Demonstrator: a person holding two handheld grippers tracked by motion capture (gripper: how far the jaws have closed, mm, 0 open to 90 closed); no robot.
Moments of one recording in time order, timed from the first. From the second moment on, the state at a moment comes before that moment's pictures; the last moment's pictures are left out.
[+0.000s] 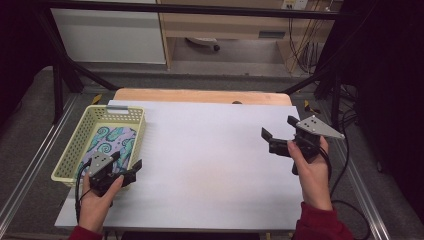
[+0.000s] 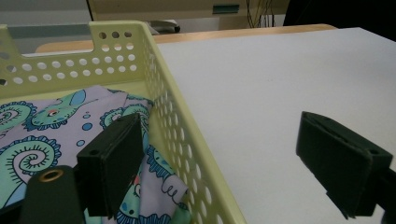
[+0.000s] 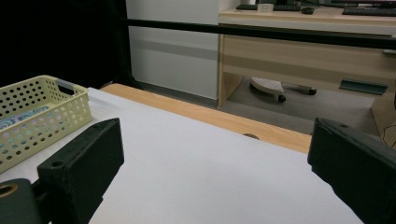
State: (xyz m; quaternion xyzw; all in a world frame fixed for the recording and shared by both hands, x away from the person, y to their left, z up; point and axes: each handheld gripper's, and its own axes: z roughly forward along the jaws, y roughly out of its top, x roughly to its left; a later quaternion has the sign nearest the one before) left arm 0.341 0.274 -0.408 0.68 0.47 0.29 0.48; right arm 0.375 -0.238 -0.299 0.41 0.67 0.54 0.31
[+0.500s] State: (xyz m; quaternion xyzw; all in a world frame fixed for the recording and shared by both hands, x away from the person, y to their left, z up) left arm 0.341 0.275 -0.408 0.68 0.47 0.29 0.48; right arm 0.367 -0.243 -0.318 0.41 0.68 0.53 0.31
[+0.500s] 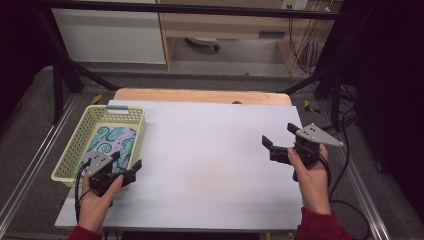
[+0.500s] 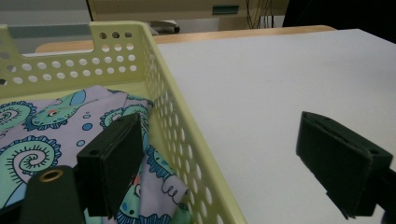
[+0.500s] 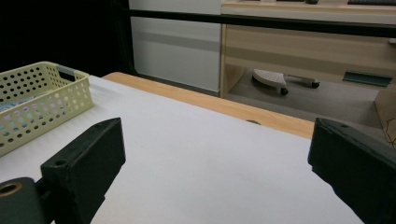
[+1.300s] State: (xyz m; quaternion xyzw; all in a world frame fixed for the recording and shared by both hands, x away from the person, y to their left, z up) left arm 0.341 0.275 -0.407 0.68 0.47 0.28 0.48; right arm 0.345 -0.259 -0.396 0.44 0.69 0.50 0.28
